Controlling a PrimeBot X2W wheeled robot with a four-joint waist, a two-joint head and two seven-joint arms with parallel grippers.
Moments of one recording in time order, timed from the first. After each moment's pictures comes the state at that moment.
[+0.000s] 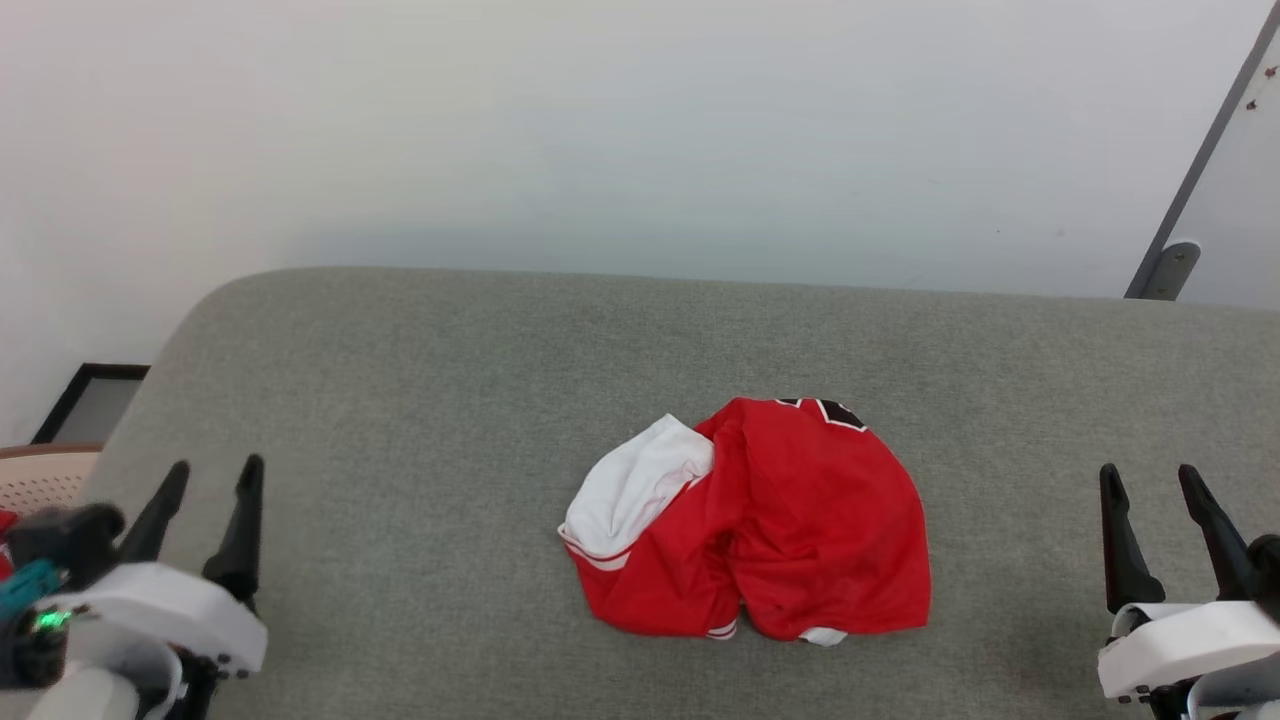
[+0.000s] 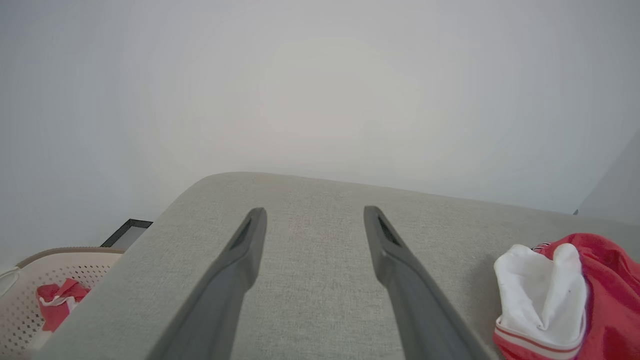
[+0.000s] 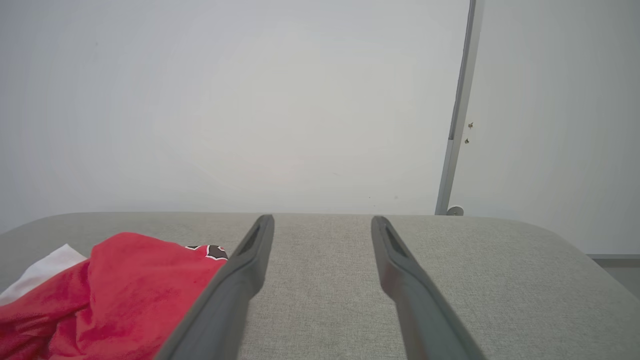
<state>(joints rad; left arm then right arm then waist) -0.24 0.58 -0.27 0.38 -0.76 -0.01 -0.21 -0.12 -0.17 -0.08 0.27 0.23 0.13 -0.22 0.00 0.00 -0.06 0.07</state>
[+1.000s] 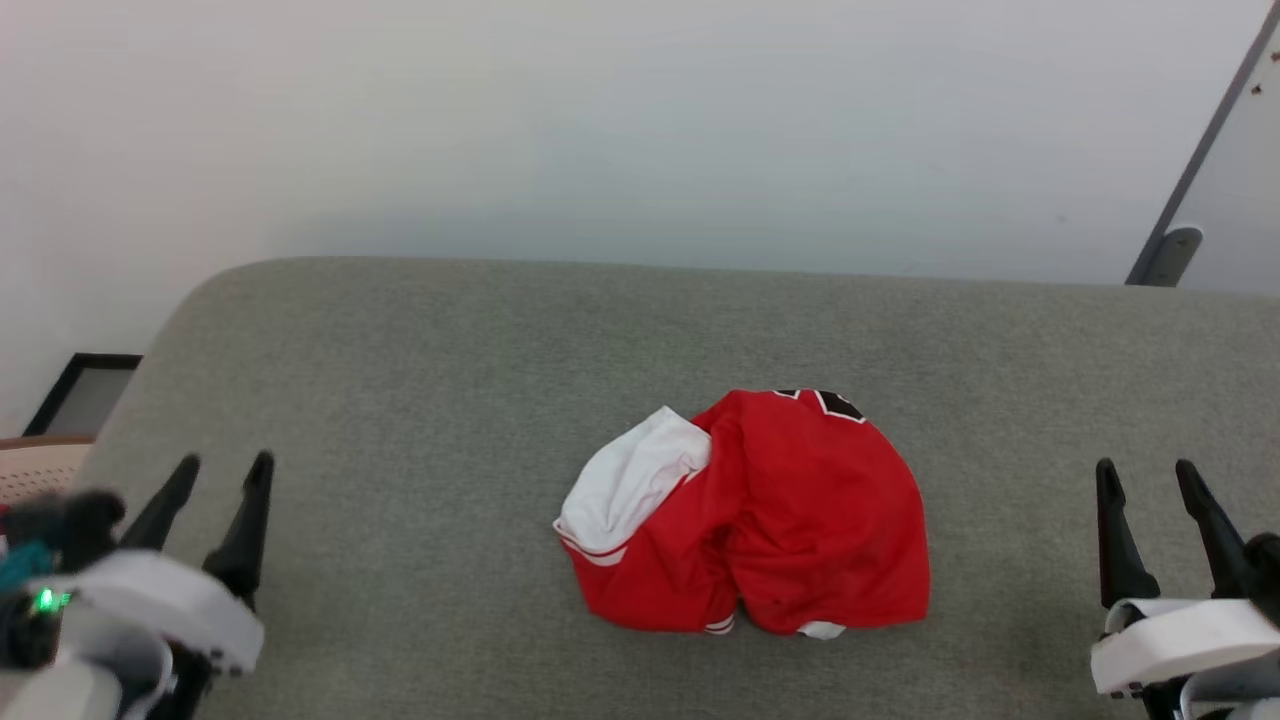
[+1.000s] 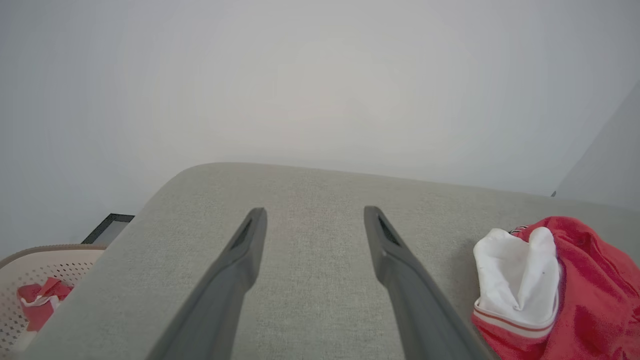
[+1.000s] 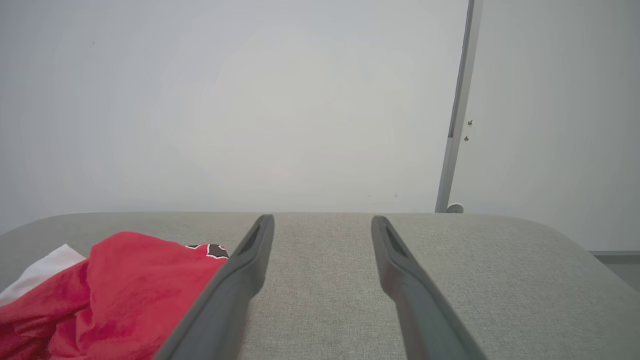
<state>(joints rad) -0.18 0.59 -0.22 0.29 -0.76 -0.04 -0.14 -0.10 -0.15 -0.09 0.24 0.22 0.13 -0.22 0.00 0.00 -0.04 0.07</state>
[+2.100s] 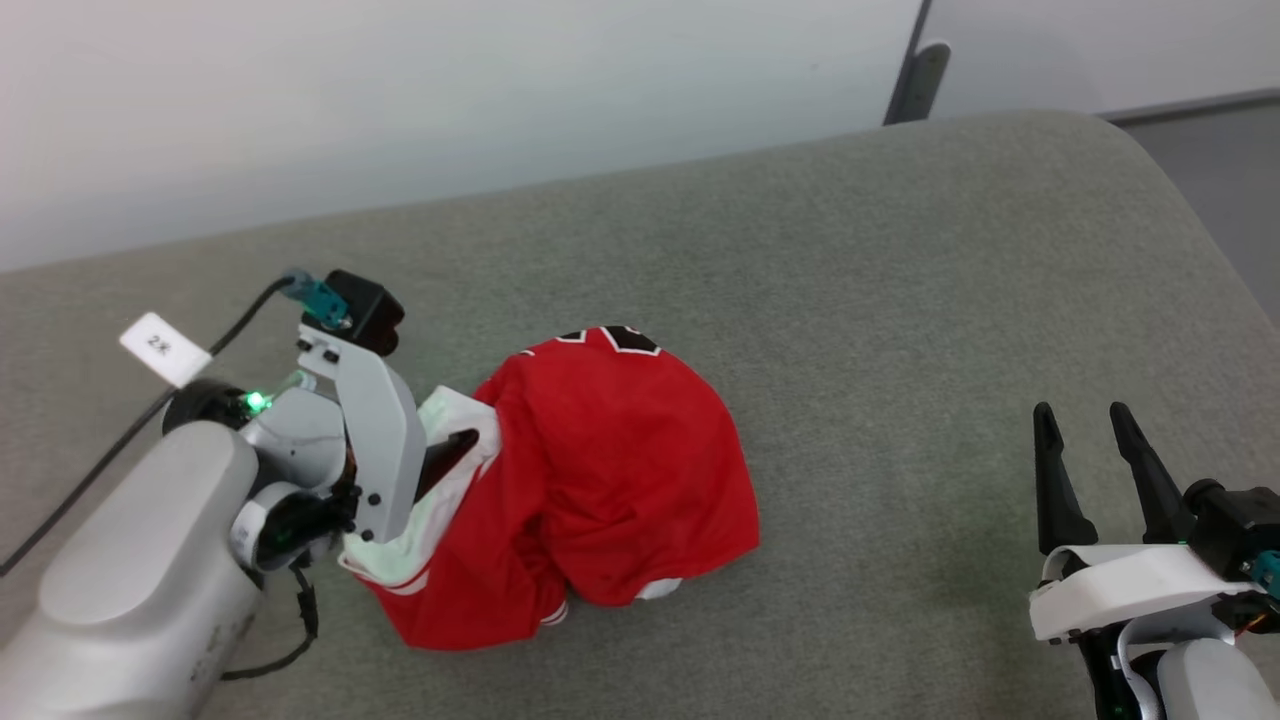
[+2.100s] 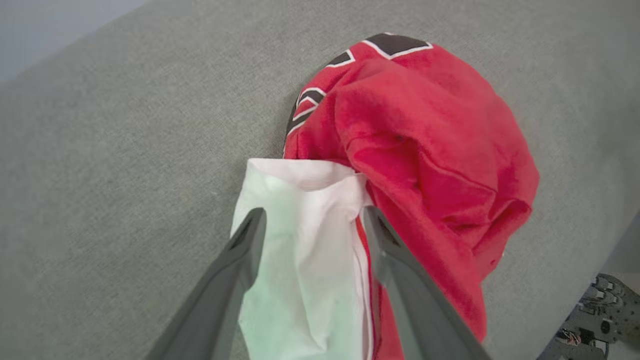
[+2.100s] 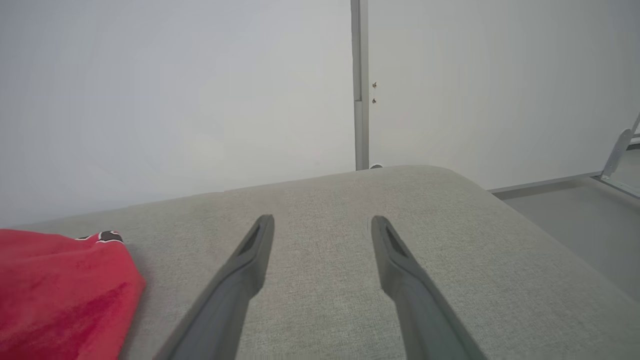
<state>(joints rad) -0.70 0.58 -0.63 0.36 -0.84 -0.12 0.67 -0.22 -0.11 -0.02 0.31 0.24 0.13 -0.26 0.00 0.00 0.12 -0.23</state>
